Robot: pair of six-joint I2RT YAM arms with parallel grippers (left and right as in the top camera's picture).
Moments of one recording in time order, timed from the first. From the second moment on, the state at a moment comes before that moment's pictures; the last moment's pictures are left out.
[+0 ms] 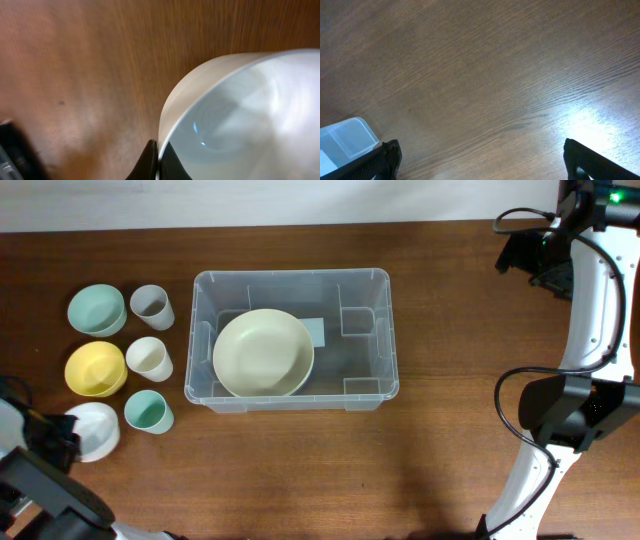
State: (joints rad) left arm 0.81 1.77 1.25 -1.10 -0.07 -0.70; right arm -0.21 2.23 2.51 -1.58 0.03 0.31
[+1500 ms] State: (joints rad) left arm -0.38 2.05 1.78 -0.89 0.11 -0.38; right arm -0.21 2.23 2.51 -1.58 0.03 0.31
